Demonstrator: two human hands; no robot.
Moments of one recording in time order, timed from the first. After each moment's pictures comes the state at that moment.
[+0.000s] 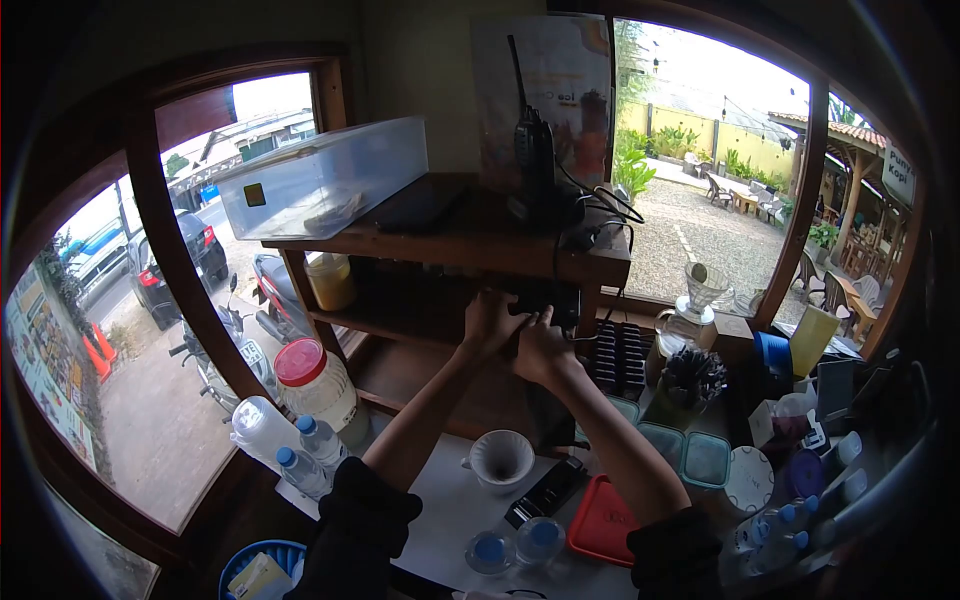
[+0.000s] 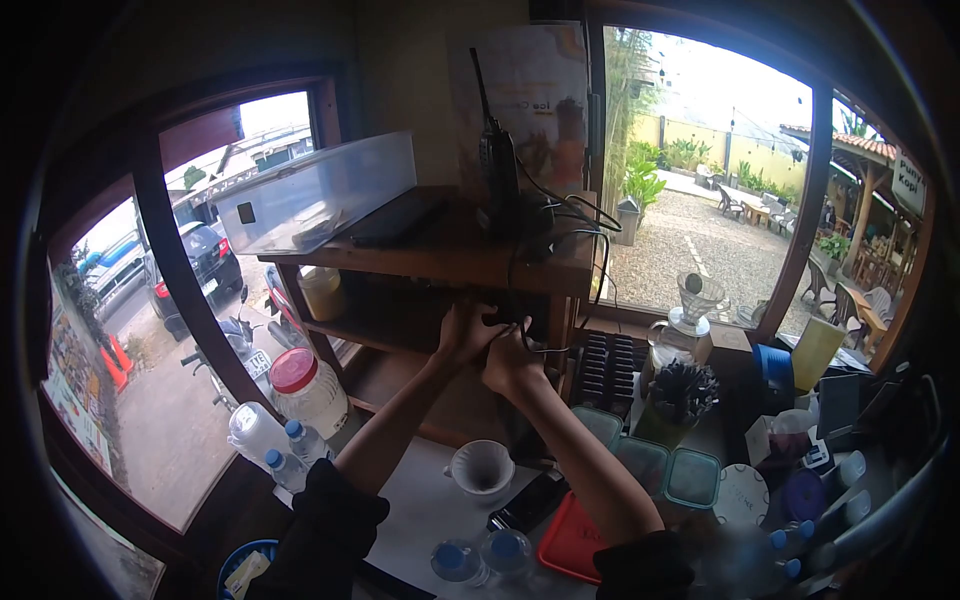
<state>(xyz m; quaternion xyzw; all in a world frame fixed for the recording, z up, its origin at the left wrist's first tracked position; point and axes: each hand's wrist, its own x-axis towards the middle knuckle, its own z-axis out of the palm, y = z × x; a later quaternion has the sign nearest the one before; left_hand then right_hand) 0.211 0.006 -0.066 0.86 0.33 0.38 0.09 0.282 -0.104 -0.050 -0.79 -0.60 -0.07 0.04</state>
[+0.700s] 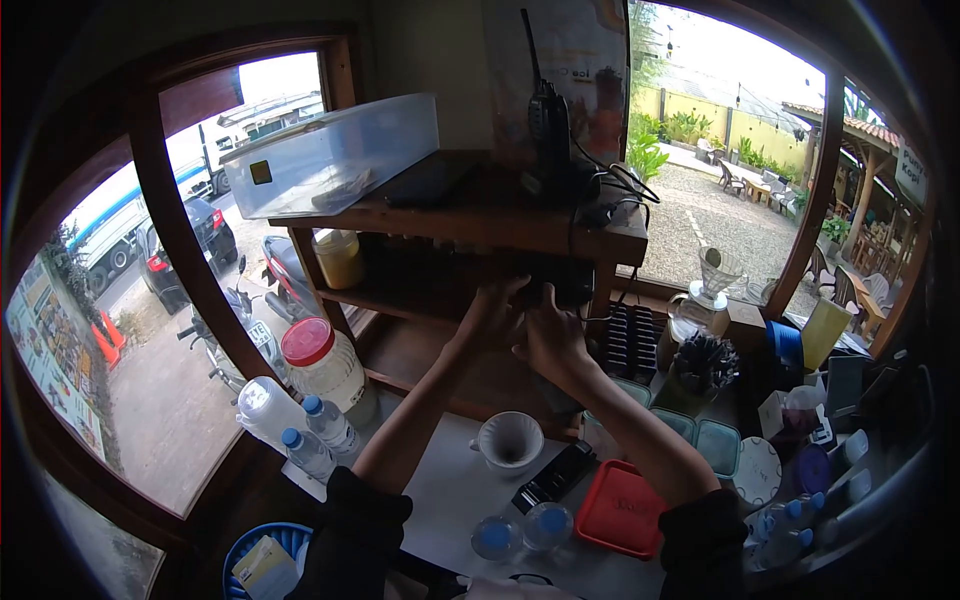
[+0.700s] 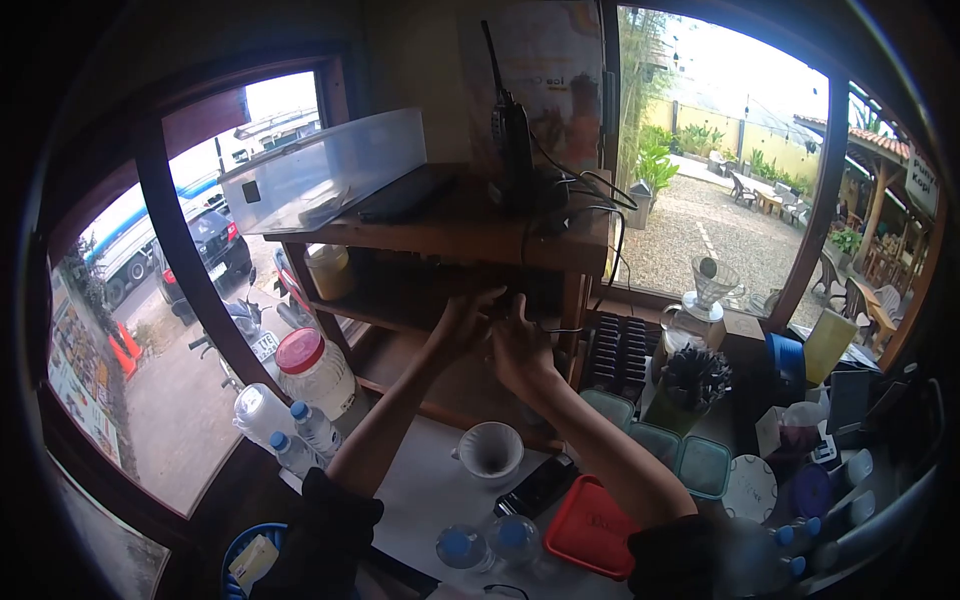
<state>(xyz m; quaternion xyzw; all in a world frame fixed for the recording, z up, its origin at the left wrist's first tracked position) 0.180 -0.002 -0.074 0.85 0.19 0.40 0.28 0.277 -0.128 -0.055 -0.69 -0.69 -0.12 0.19</state>
